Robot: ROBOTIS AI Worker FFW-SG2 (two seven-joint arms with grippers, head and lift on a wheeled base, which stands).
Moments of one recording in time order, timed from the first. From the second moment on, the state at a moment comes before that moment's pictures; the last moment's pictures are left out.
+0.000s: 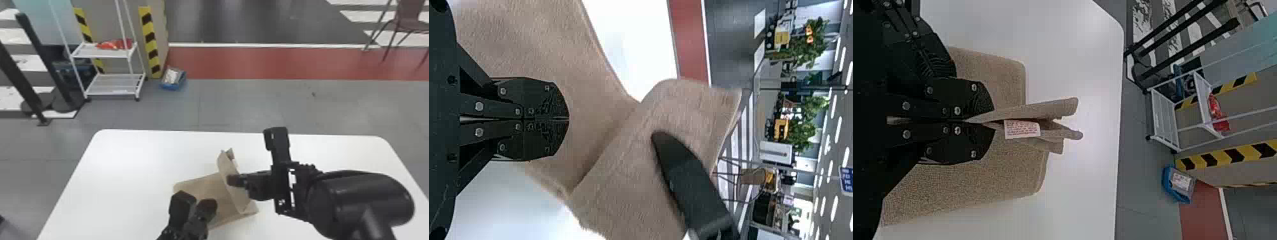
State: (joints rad) left arm 0.24 0.14 -0.37 -1.63 0.05 0.31 -0.10; right arm -0.04 0.00 0.17 -1.89 -0.15 1.21 0.30
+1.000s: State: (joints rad) left arm 0.10 0.10 -0.45 -1.39 -0.04 0.35 -0.06; right arm -0.02 0.00 0.16 -1.96 -0.18 1.24 0.33
